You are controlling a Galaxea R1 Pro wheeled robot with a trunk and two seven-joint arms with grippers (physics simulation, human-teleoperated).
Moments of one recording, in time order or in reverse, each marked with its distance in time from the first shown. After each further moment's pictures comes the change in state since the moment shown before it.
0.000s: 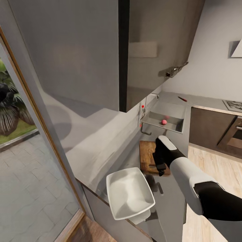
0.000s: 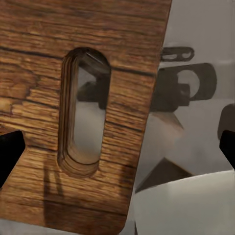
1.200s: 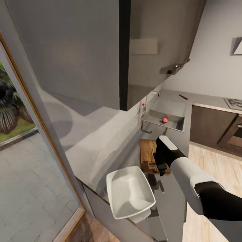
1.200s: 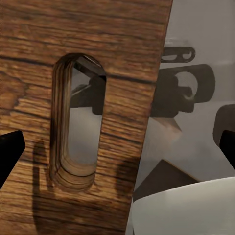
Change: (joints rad) left arm 0.000 0.000 0.000 0.000 0.000 0.000 0.000; right arm 0.000 -0.007 0.000 0.000 -0.001 0.000 0.001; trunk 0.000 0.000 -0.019
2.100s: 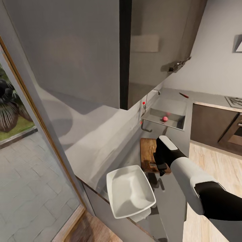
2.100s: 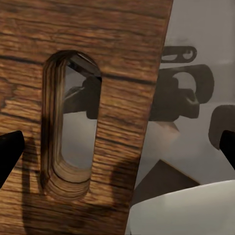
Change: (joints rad) left arm 0.000 0.000 0.000 0.000 0.000 0.000 0.000; right arm 0.000 0.000 0.000 0.000 0.000 0.001 0.000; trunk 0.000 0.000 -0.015
